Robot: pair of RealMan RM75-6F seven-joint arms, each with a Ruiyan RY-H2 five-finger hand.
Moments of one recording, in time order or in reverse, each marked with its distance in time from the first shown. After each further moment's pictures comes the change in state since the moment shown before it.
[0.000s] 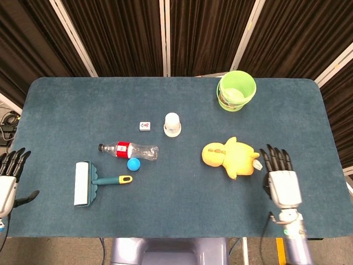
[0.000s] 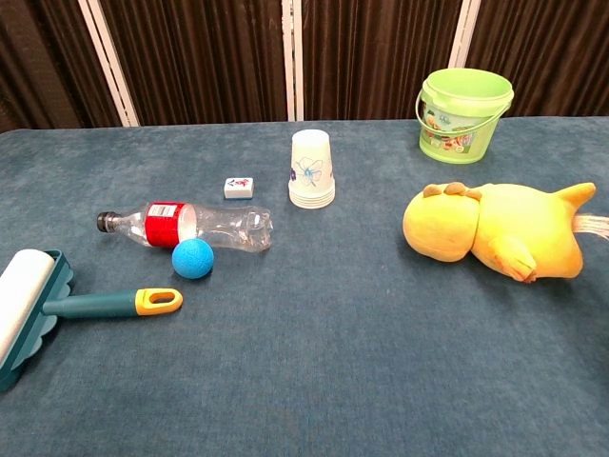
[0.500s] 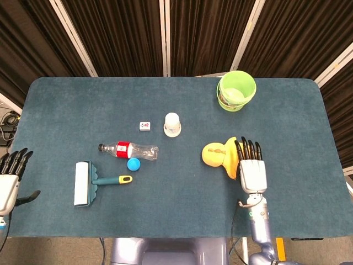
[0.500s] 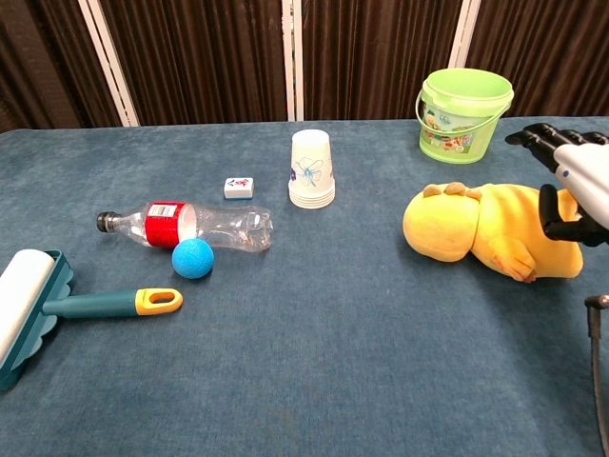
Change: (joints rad) left arm -0.015 -0.001 -0.001 0.007 -0.028 -0.045 -0.003; right arm 0.127 -0.294 0.097 0.175 0.167 -0.056 -0.210
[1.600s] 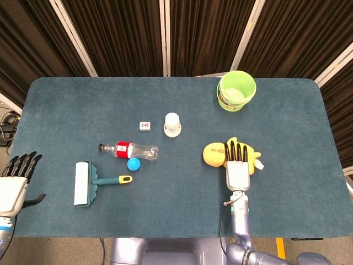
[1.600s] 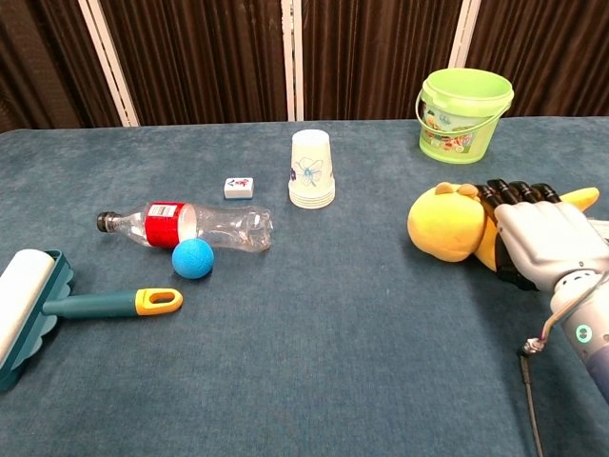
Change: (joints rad) left arm -0.012 -0.011 0.023 -0.006 0.010 -0.031 0.042; right arm 0.087 -0.276 0.022 0.365 0.141 -0.038 -0.099
